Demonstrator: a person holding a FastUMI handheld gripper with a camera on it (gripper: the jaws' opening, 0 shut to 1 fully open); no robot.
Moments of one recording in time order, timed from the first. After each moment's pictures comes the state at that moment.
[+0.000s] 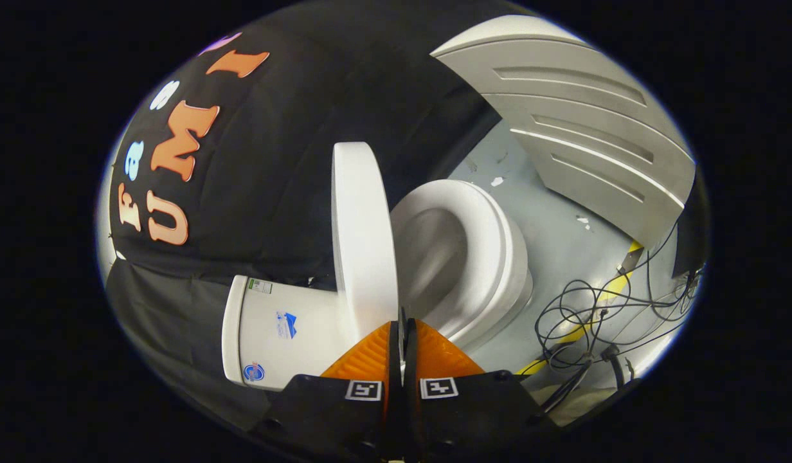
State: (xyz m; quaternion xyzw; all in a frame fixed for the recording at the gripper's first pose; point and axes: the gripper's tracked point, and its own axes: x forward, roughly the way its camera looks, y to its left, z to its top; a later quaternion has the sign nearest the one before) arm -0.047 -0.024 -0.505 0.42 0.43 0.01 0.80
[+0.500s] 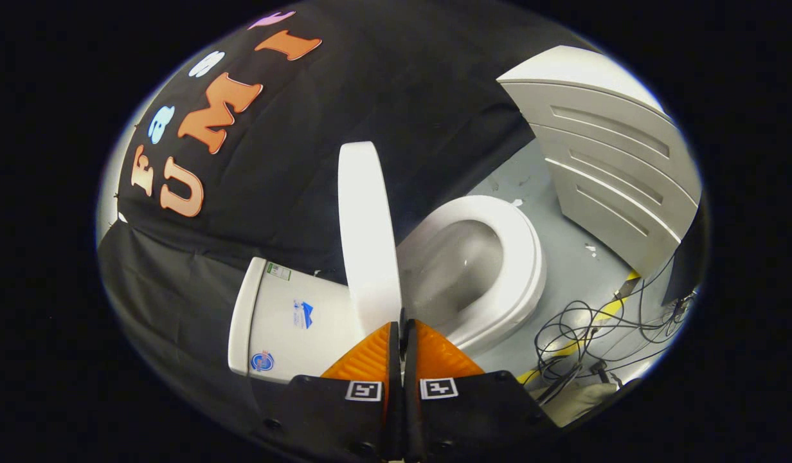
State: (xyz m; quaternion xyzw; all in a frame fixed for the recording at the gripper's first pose) arm -0.042 0.023 -0.448 0.37 0.42 0.03 0.83
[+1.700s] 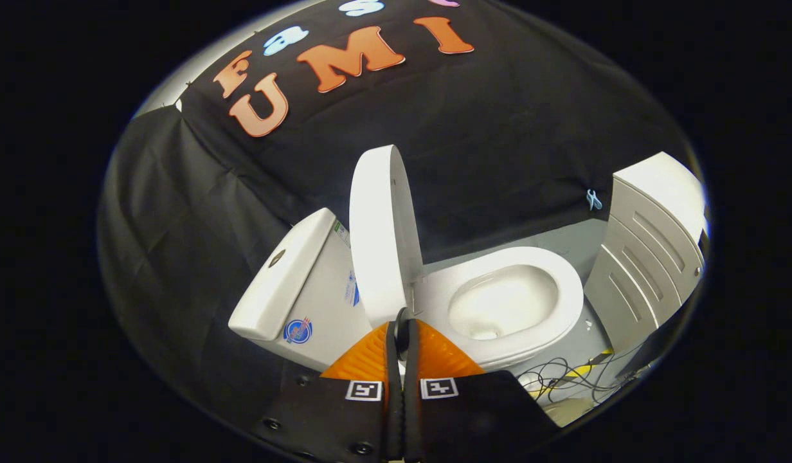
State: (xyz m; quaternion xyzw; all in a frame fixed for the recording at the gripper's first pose) arm -0.048 0.185 -0.359 0.16 0.37 0.12 0.91
